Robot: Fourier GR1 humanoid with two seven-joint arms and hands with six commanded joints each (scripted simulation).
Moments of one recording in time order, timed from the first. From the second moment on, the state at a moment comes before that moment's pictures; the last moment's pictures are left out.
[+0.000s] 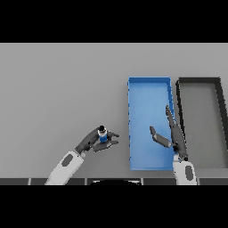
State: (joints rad) left arm -0.14 0.17 -0.56 -1.37 0.04 -0.11 -0.19; right arm 0.13 -0.14 0.08 -1.72 0.16 0.05 -0.09
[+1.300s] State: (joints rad) left arm -0.22 0.08 -0.51 -1.60 0.01 -0.21 -0.08; right arm 0.45 0.01 0.18 -1.99 0.42 -0.20 -0.11
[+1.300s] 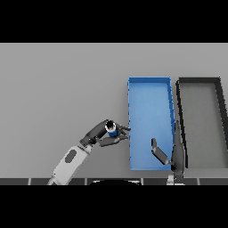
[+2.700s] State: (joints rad) left arm -0.22 0.01 -0.44 -1.59 -0.05 -0.32 -0.03; right arm -0.41 -0.11 0.38 -2.03 -0.06 0.33 0.60
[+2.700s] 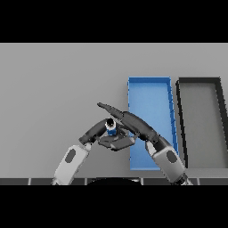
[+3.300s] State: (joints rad) left arm -0.18 -0.03 -0.41 -1.61 -0.05 -0.37 0.01; right arm -0.50 -0.02 0.41 -1.91 -0.10 0.33 0.56
